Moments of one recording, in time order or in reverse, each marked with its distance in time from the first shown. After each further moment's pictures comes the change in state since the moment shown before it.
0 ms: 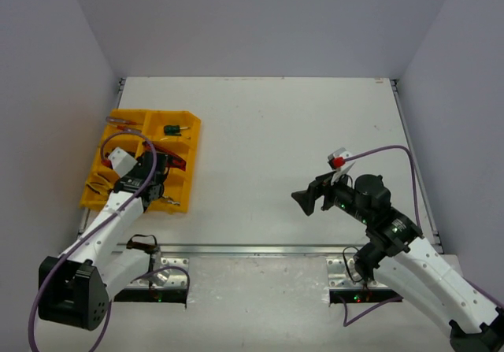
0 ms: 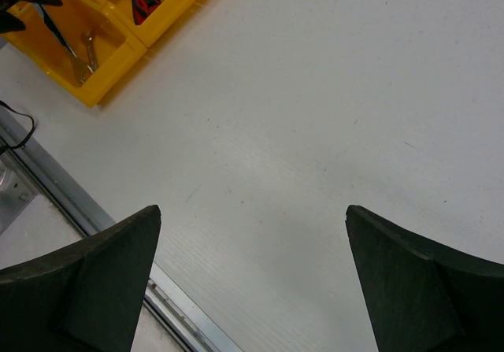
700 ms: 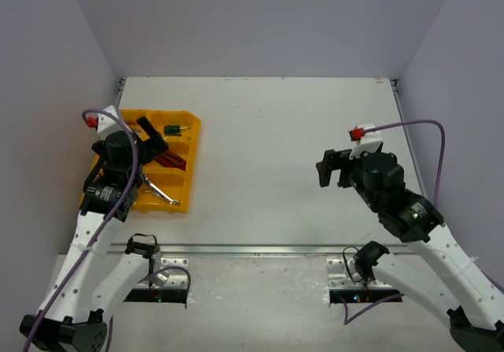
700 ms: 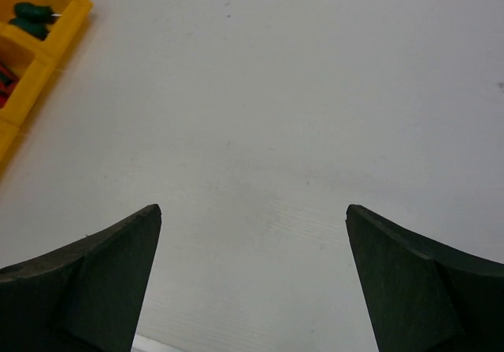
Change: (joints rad) left arm 0.004 -0.192 0.290 0.104 0.240 0.509; right arm 0.002 0.136 0.364 -0.303 0.411 0.013
